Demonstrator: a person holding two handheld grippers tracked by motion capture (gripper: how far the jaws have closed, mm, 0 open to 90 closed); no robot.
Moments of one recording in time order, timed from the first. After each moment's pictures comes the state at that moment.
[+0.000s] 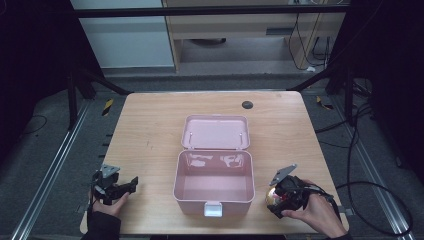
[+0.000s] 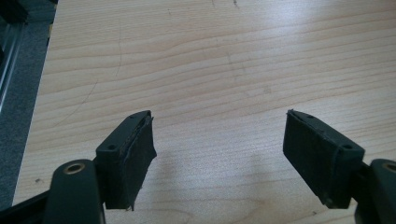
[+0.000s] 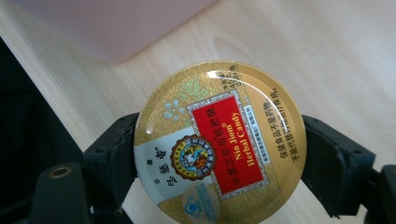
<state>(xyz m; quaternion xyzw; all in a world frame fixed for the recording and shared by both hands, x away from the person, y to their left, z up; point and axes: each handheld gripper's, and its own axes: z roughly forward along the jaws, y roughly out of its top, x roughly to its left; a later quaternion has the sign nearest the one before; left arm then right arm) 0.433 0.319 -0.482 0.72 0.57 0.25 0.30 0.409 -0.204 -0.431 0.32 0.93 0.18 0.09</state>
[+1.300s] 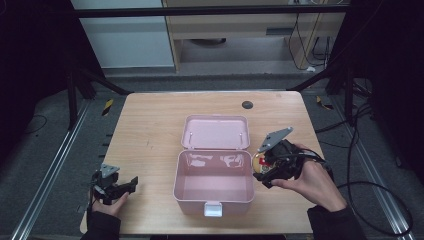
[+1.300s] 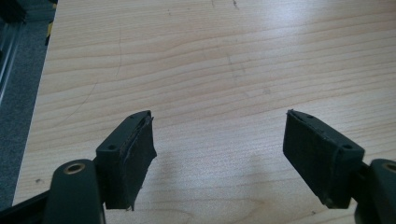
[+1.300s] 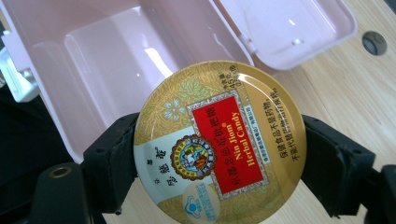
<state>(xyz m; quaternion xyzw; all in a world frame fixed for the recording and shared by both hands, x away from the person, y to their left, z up) 0.433 0.320 -0.480 0.72 0.57 0.25 0.30 0.433 -0.161 -0.316 0.26 0.92 0.24 0.15</state>
